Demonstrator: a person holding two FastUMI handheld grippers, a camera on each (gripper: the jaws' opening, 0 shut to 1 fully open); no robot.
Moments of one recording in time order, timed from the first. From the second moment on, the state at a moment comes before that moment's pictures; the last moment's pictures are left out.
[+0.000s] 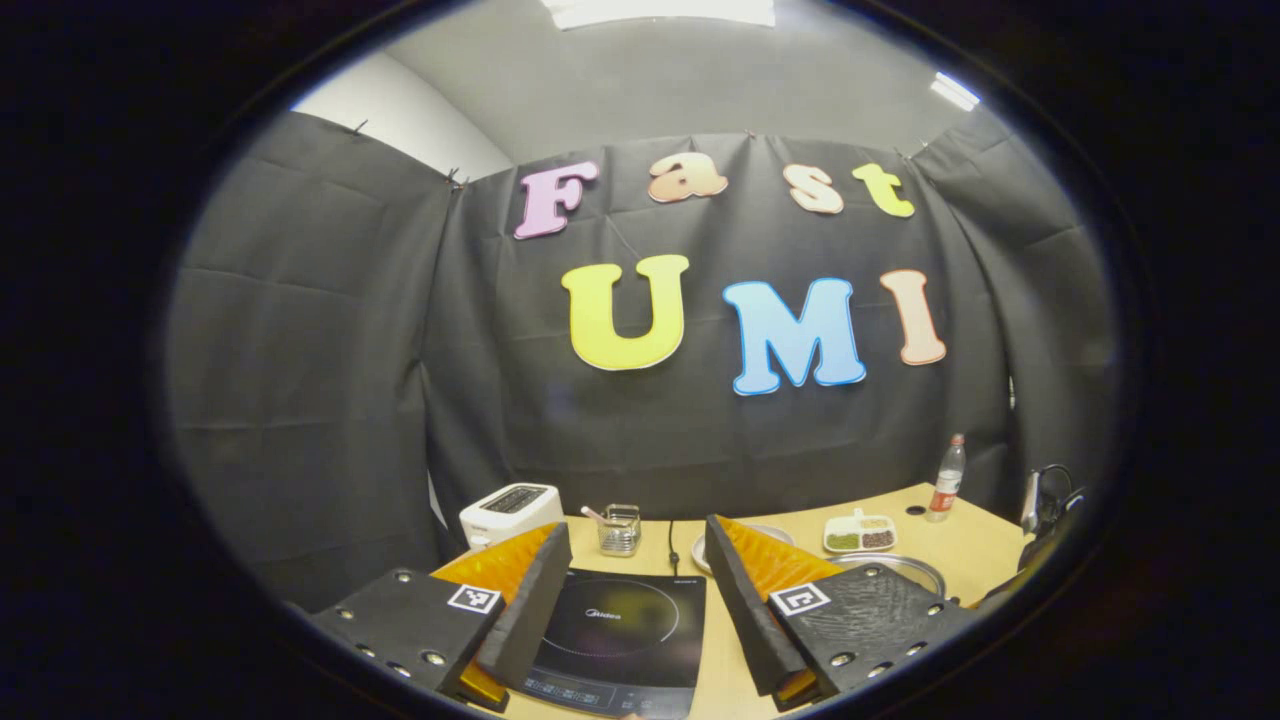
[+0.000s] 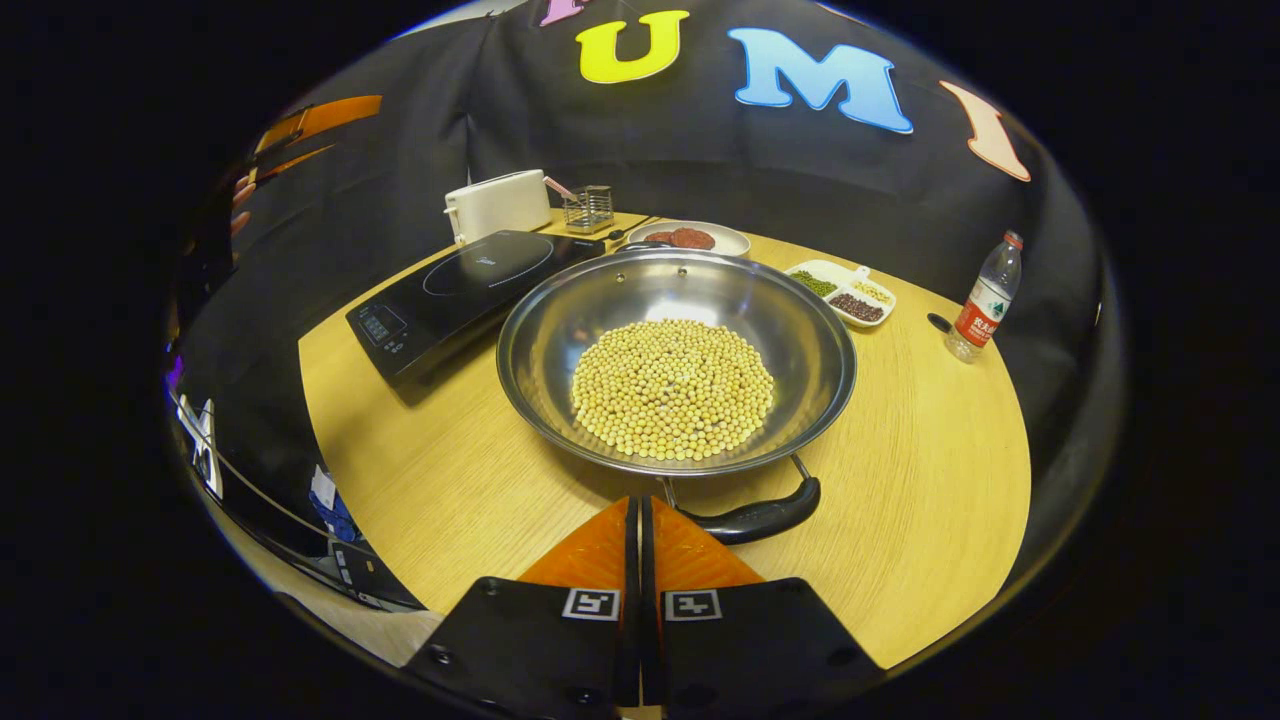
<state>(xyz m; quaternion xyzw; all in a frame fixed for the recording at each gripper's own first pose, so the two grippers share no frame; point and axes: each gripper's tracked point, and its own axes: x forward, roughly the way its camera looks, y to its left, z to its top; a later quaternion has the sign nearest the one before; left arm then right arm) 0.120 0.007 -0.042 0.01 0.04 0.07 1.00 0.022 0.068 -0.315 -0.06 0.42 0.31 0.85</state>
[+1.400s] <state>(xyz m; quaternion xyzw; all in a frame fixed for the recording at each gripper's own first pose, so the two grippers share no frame) 0.153 -0.042 -0.085 0.00 0.08 0.06 0.99 0.098 0.006 -0.335 -0.02 0.44 0.21 0.87</state>
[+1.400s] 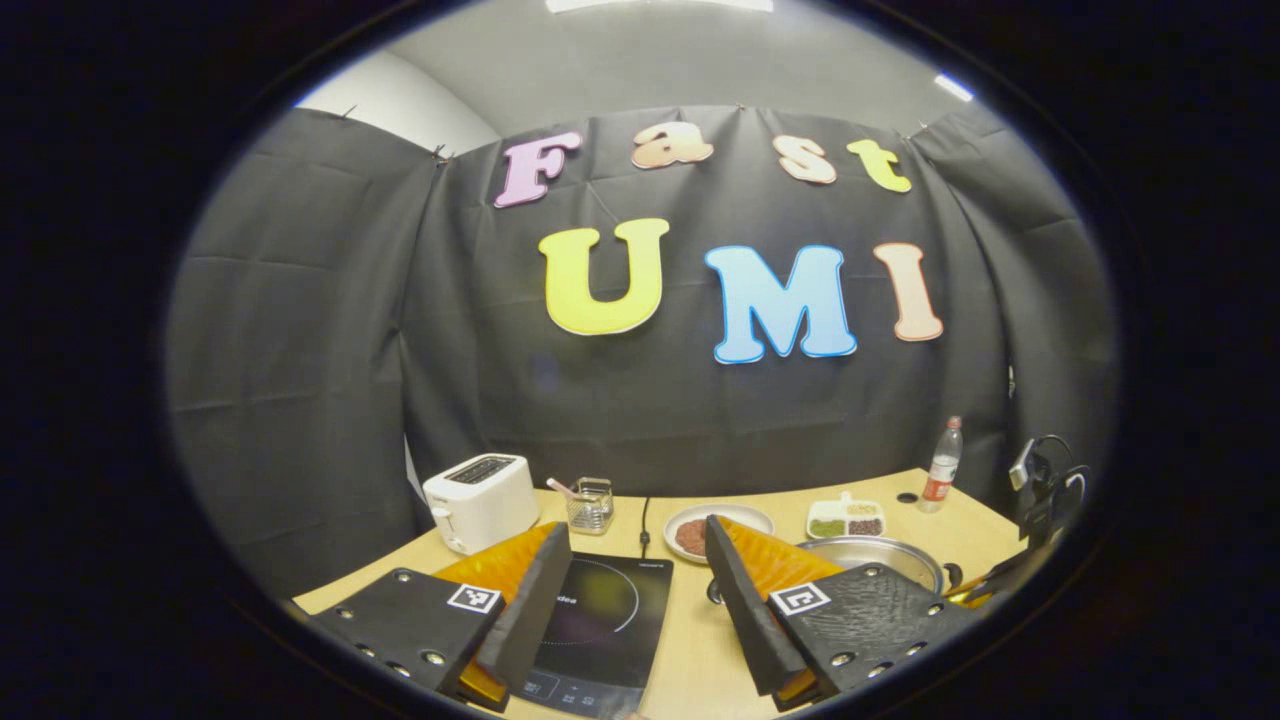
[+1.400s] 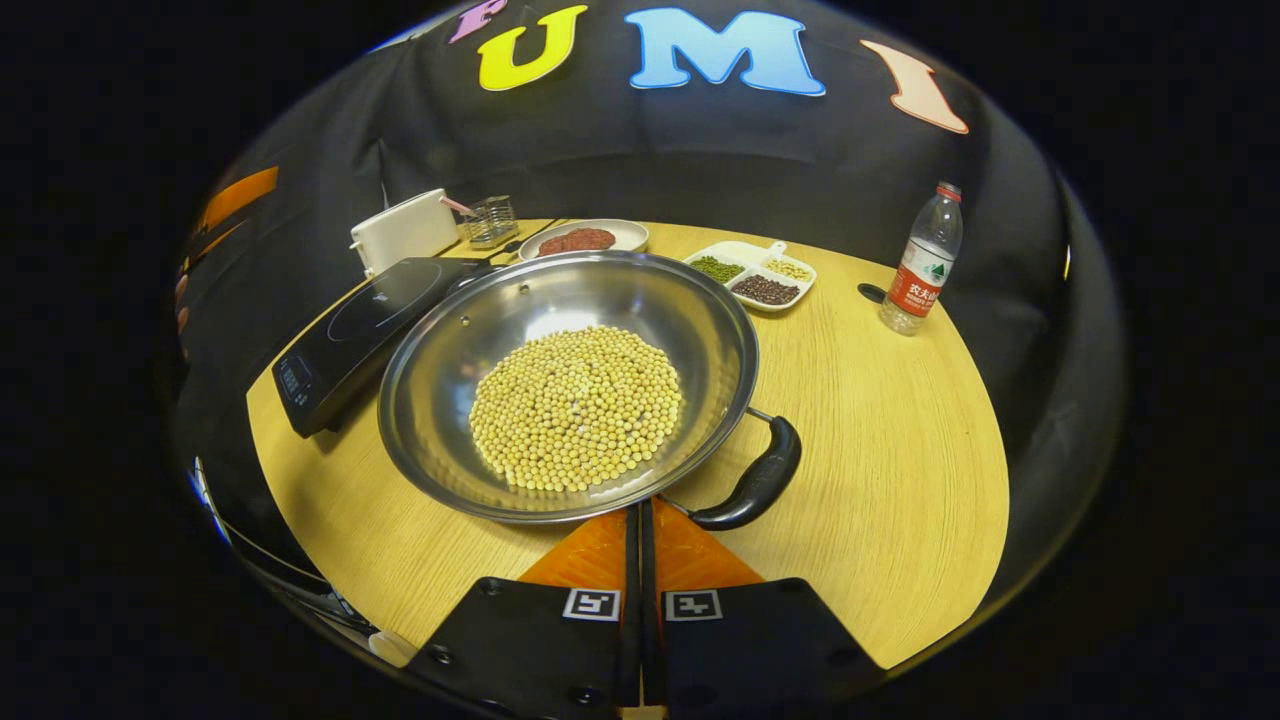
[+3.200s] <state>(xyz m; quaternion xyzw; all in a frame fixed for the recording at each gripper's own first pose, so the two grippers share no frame) 0.234 -0.110 -0.190 -0.02 0.18 -0.05 0.98 0.182 -0.050 -0.255 0.05 0.31 0.07 0.95</state>
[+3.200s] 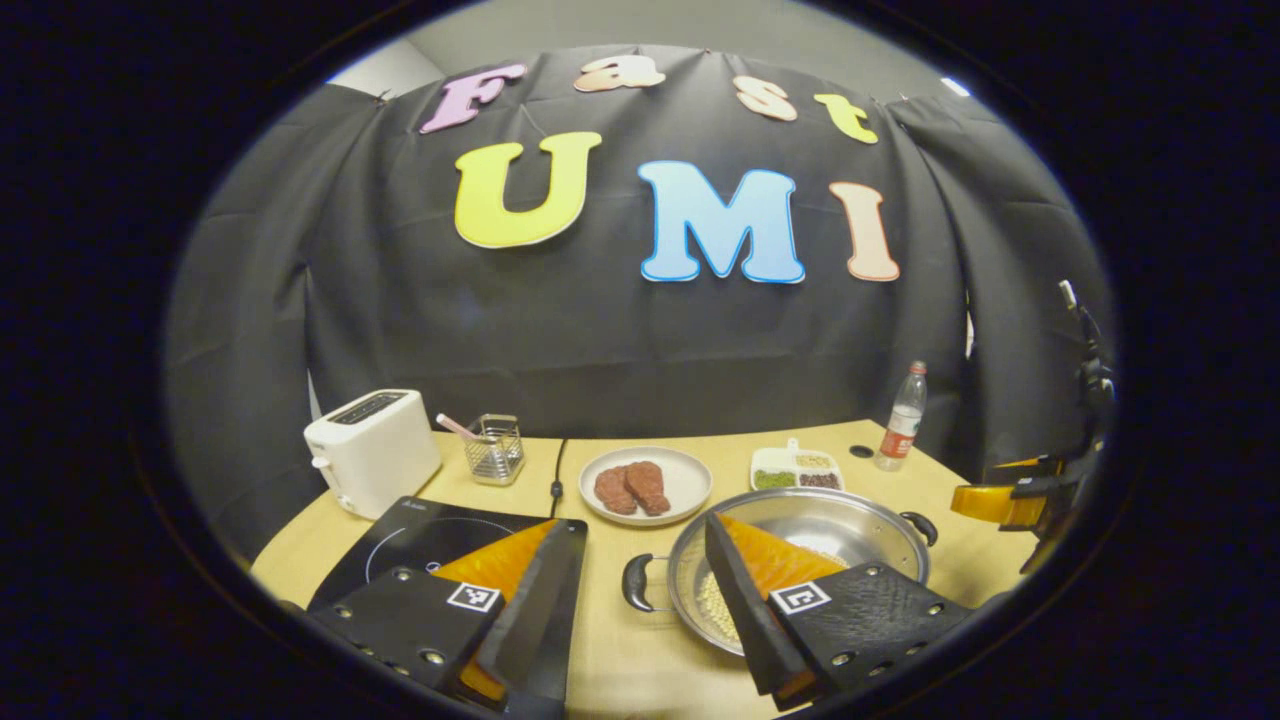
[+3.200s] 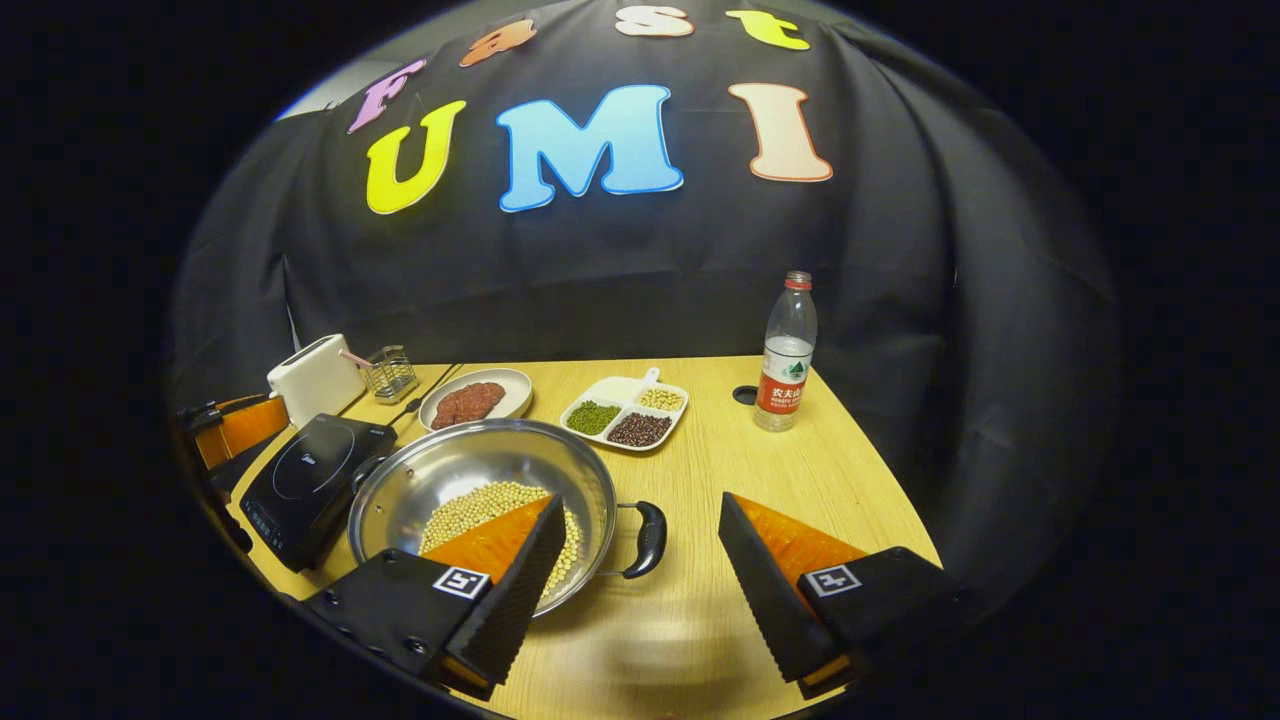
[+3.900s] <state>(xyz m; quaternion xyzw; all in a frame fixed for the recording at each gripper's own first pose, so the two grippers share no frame) 0.272 -0.133 -0.279 -0.01 0.27 -0.08 0.96 0.204 -0.044 -0.300 0.04 0.35 0.07 0.93</state>
